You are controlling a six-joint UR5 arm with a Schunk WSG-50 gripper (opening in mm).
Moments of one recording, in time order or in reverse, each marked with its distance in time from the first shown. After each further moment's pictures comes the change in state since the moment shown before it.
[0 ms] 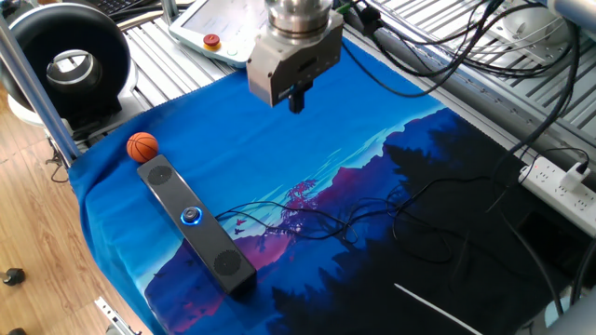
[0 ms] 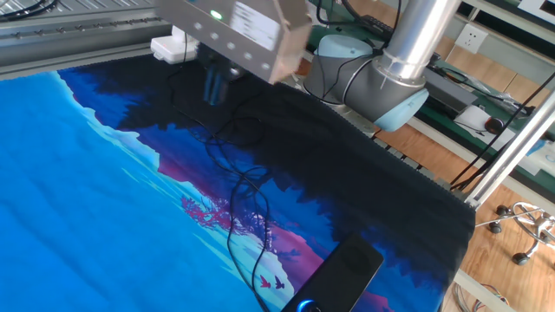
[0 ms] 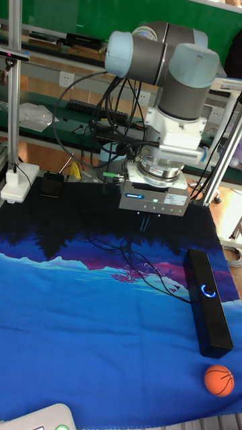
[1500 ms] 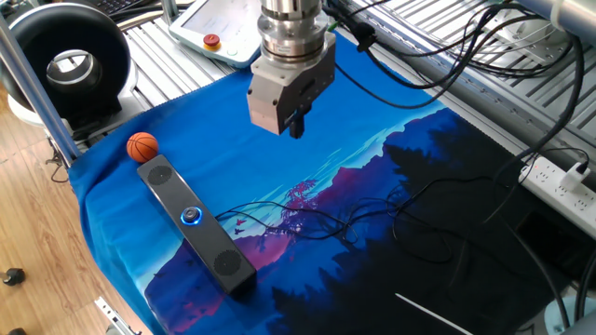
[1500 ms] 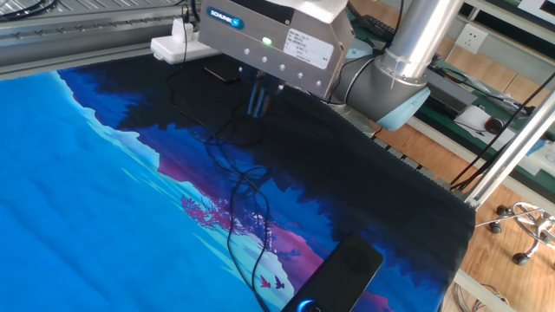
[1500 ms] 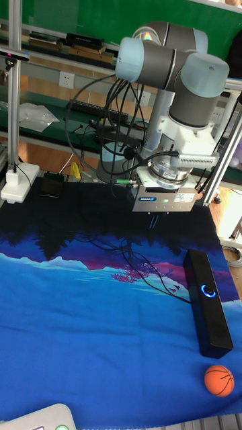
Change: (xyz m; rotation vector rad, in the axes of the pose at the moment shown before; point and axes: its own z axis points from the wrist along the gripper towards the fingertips) arm 0.018 0.021 0.011 -0.010 0.035 -0.162
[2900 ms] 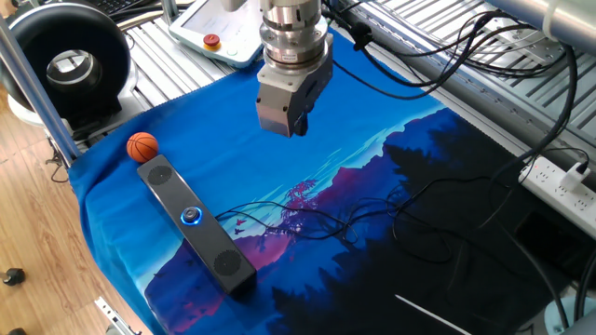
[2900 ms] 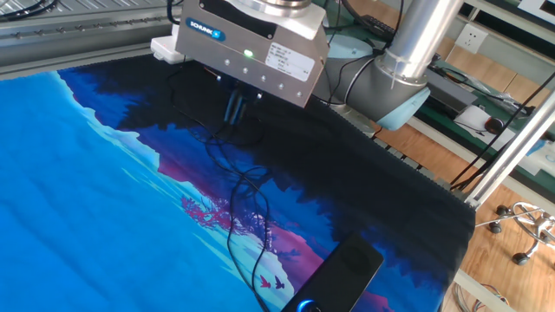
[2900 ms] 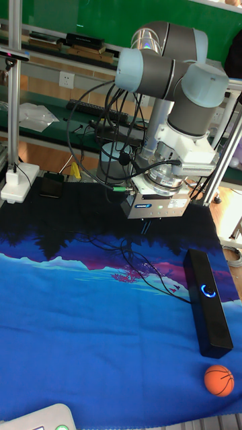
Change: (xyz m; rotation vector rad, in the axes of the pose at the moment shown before) arm -0.005 -0.018 0.014 0.065 -0.003 -0.133
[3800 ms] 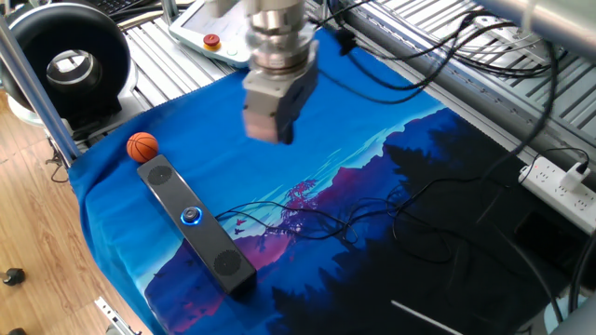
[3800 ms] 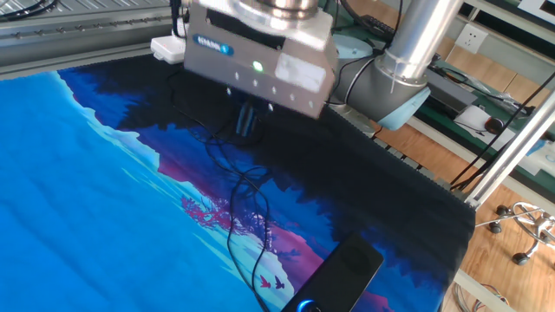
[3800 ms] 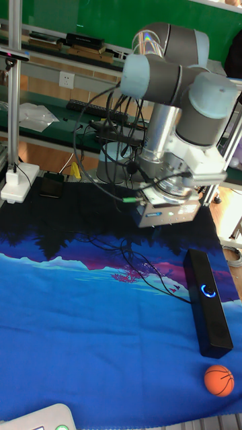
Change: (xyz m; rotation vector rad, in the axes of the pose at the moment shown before) arm -0.030 0.044 0.011 -0.078 0.016 -0.020
